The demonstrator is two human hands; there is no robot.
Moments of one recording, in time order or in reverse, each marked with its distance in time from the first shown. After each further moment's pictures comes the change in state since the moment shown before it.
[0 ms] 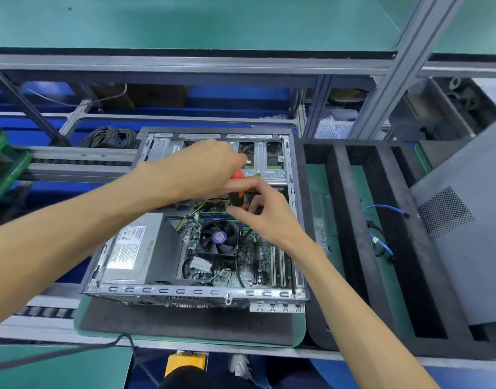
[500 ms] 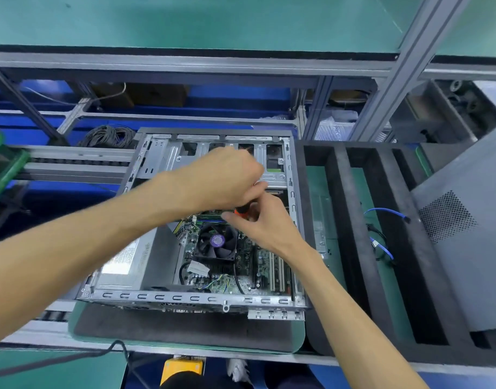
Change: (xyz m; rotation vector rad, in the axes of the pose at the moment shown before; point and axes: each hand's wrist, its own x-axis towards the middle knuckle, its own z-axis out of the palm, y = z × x) left_hand 0.016 0.024 0.005 0.023 0.072 0.022; right_hand 0.001 0.002 0.003 -0.113 0.020 0.040
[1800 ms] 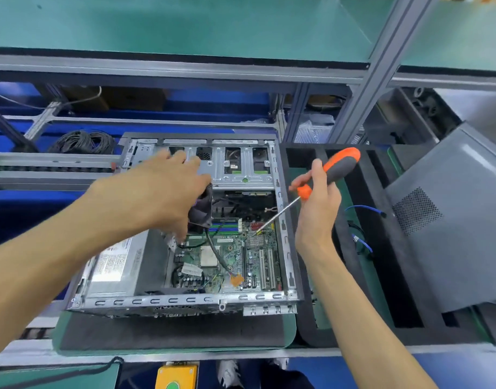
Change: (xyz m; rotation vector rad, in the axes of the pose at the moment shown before) left_hand -0.055 -0.026 -0.021 0.258 -0.460 -0.111; right_hand -0.013 -0.027 -0.050 0.771 0.791 0.226
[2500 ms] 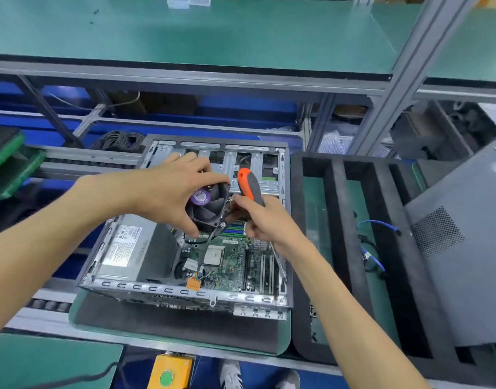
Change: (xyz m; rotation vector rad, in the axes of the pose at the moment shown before) left_hand -0.008 -0.007 0.003 -0.413 0.138 0.117; right_hand -0.002 0.016 0.017 -0.475 -0.763 0.425
